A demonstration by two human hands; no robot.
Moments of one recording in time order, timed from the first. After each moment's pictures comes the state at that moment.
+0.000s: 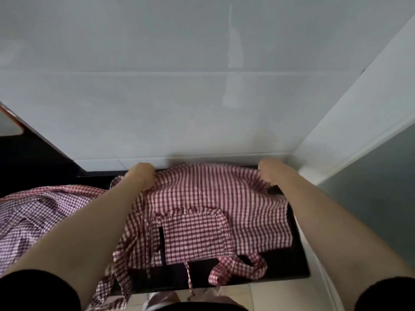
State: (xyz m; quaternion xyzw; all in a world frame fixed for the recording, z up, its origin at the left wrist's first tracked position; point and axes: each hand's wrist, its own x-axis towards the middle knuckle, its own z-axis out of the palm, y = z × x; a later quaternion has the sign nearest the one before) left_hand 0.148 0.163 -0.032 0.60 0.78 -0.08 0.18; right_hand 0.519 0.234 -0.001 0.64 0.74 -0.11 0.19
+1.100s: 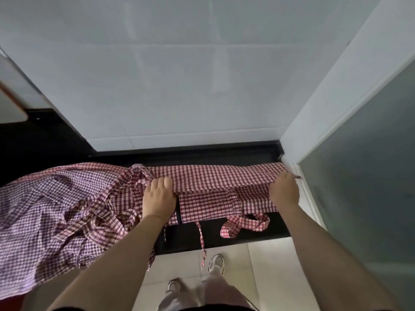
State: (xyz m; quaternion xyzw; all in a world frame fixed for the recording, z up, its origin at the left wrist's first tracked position) left_hand 0.197 -0.002 -0.074 0.68 0.73 0.07 0.04; right_hand 0.538 0.071 -0.070 0.82 0.57 -0.10 -0.06
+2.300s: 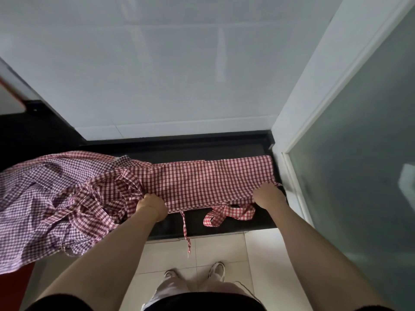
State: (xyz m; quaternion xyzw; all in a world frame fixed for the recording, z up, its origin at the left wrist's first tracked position) left_hand 0.237 -0.017 -0.102 0.56 0.74 -0.29 0.24; right_hand 0.570 0.047 -0.100 0.77 0.57 -0.25 0.11
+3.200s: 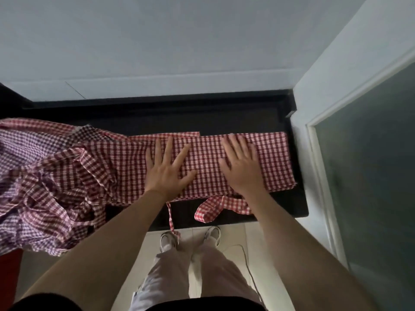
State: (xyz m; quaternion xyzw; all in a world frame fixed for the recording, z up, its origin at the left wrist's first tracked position) left_hand 0.281 0.030 -0.177 0.70 0.70 -0.09 0.12; right_hand 0.516 0.076 -0.192 0.59 0.80 -0.12 0.00
